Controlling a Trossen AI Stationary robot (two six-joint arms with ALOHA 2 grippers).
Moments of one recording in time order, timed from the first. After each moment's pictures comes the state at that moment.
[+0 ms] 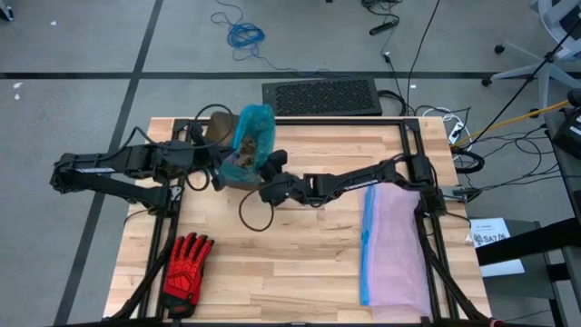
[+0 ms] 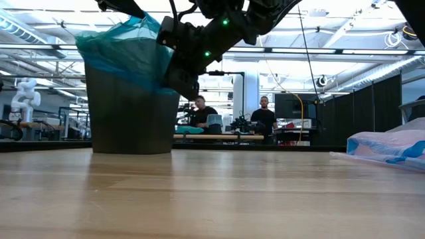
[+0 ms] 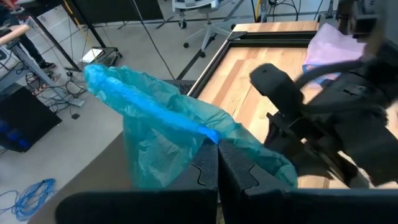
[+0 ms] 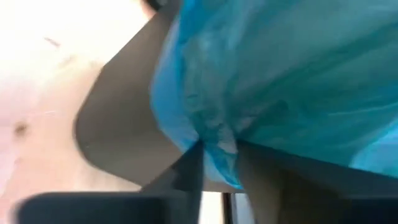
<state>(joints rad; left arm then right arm) 0.00 0.84 0.99 -0.61 -0.51 0.03 0.01 2.07 1.47 0.16 0.62 -0.77</state>
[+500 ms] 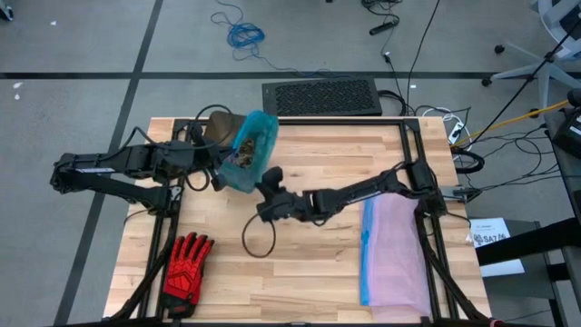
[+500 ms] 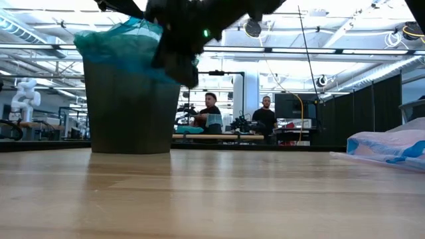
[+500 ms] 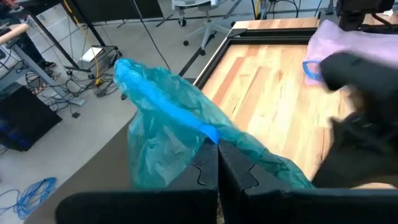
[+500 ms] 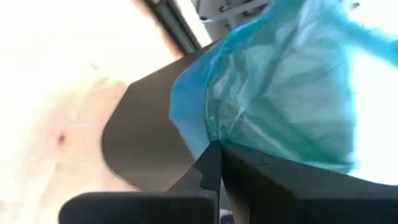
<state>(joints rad) 0.00 0.84 0.99 -0.62 -0.51 0.03 0.14 2.07 1.52 0.15 0.73 -0.93</state>
